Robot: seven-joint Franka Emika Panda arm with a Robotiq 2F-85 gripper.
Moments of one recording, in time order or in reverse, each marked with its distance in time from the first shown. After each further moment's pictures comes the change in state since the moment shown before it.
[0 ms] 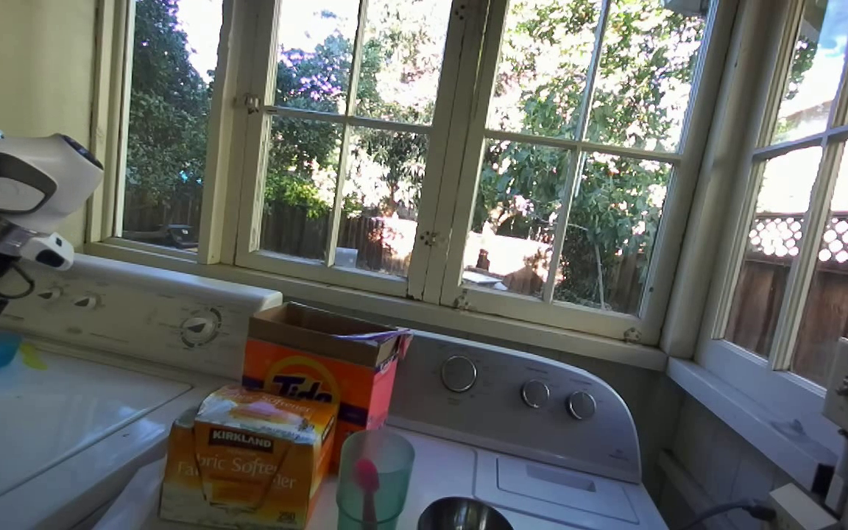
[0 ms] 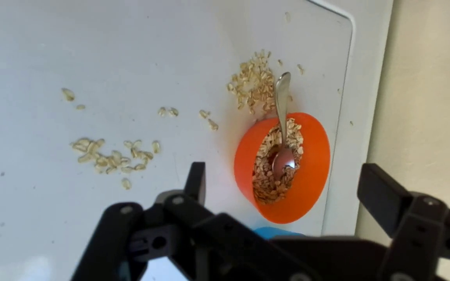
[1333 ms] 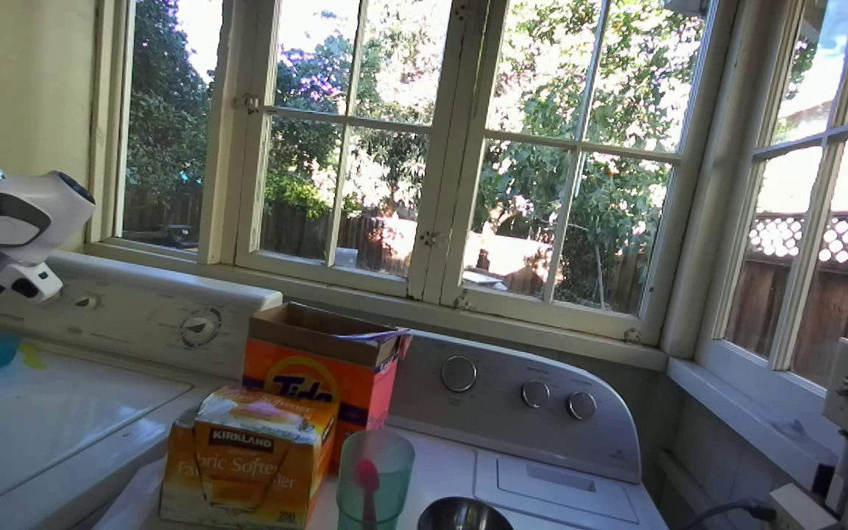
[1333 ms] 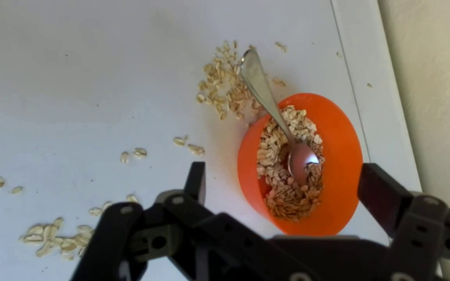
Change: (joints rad) arm 0.080 0.168 -0.016 0.127 0.000 0.001 0.390
